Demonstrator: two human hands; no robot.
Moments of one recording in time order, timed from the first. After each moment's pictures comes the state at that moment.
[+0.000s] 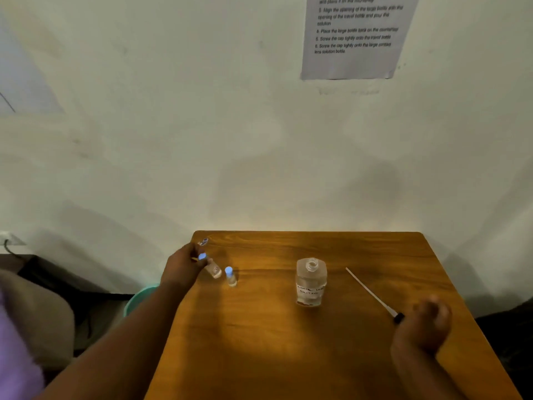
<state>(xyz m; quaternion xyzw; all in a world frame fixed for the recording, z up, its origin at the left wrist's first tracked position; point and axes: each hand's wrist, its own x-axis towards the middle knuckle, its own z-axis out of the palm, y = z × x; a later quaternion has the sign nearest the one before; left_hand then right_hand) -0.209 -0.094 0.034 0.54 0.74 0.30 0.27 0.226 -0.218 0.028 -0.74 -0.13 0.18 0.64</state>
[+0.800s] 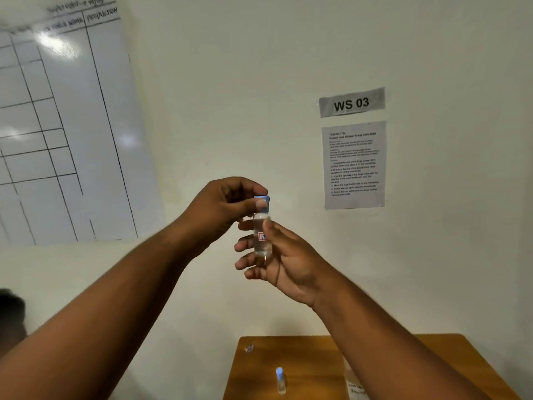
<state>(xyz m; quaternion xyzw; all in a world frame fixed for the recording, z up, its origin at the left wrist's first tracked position) -0.195 -0.268 0.466 0.75 0.36 0.49 0.27 -0.037 -0.260 0.380 -0.12 -0.58 0.67 0.45</state>
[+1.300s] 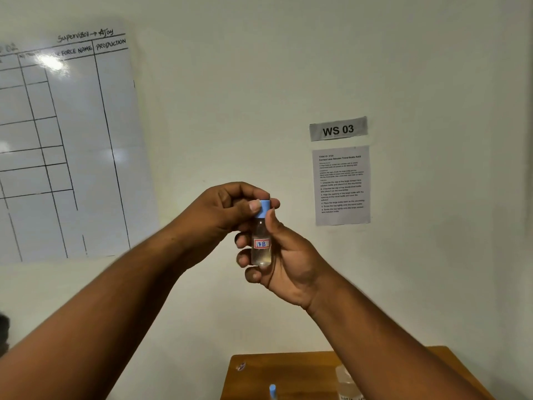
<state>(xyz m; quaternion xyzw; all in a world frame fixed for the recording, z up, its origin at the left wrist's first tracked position) -0.194 -0.321 0.487 0.75 0.28 0.48 0.36 -0.041 -0.304 0.414 -0.05 -0.55 0.70 0.44</state>
